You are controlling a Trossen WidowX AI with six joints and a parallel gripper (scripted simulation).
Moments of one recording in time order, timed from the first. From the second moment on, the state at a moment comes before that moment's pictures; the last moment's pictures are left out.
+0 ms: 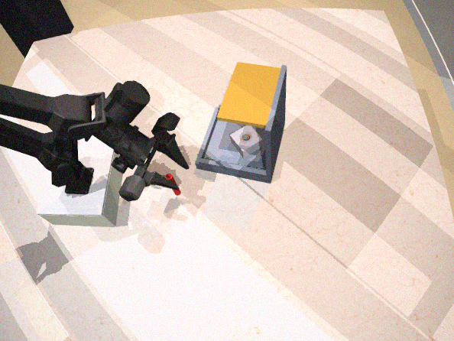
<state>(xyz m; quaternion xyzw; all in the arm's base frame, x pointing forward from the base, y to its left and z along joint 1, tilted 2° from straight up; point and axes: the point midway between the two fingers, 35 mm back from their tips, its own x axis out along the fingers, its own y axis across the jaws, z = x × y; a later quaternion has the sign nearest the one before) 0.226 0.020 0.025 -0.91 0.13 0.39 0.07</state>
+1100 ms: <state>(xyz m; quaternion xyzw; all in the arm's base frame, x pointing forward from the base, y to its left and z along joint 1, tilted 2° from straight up) 0.218 0.018 -0.010 -0.91 0.13 0.39 0.07</state>
